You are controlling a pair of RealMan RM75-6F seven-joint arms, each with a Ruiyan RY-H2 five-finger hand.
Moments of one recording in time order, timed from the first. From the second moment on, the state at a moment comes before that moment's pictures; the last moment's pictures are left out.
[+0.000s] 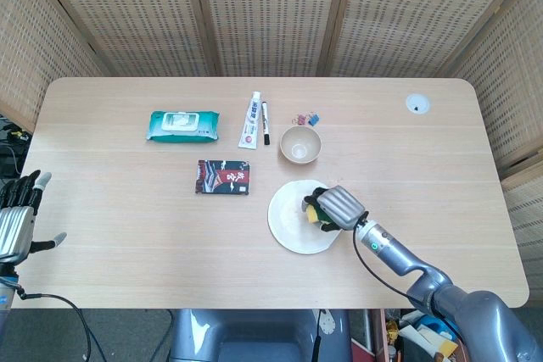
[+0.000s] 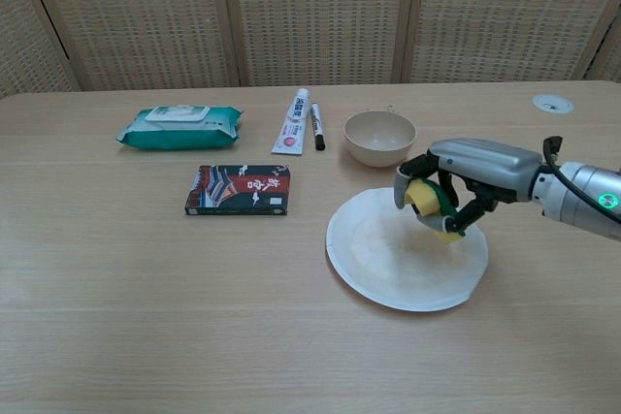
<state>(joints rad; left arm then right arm) -0.19 -1.16 -0.09 -1.58 1.30 1.34 0.14 0.77 -1.80 -0.07 -0.69 -1.69 1.10 0.60</state>
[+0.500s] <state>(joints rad) -0.19 -1.17 -0.10 -1.57 1.28 1.32 0.14 0.81 -1.90 -0.06 -0.58 -1.65 0.95 0.56</state>
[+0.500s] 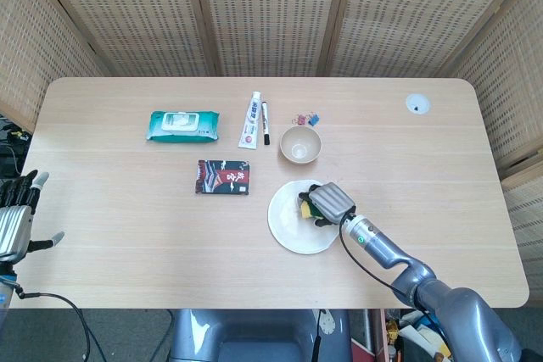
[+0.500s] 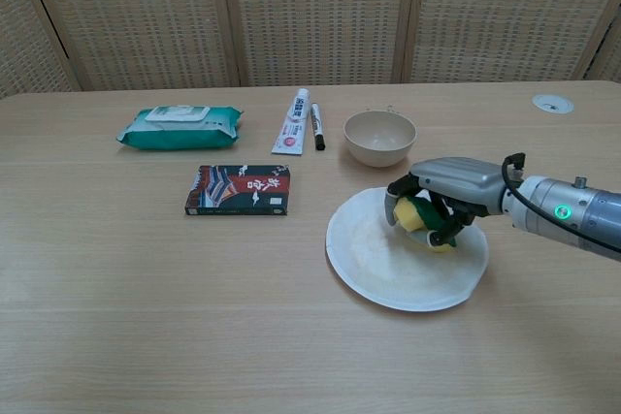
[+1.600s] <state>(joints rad) -0.18 -1.17 -0.09 -1.57 1.32 1.35 0.15 0.72 -1.60 -0.03 -0.86 -1.56 1.03 0.30</state>
